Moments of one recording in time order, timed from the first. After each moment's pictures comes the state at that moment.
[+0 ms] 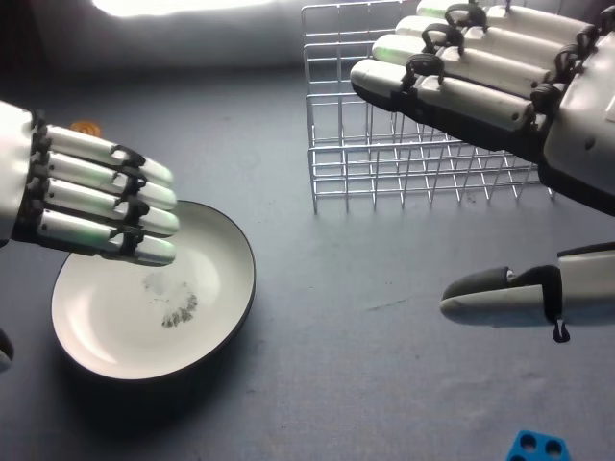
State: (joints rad) left arm 0.53 -0.84 1.48 1.64 -1.26 -0.06; right arm -0.50 -0.68 0.63 -0.13 0.75 -1.00
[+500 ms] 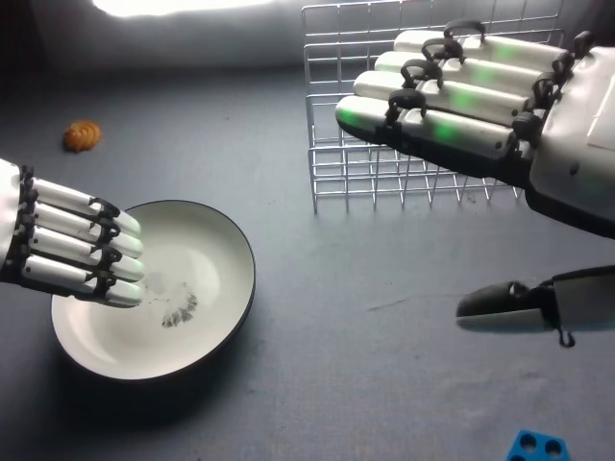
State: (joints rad) left arm 0.72 -0.91 1.60 1.57 -1.25 0.01; right arm -0.50 -0.69 0.66 -0.26 0.73 -0.87
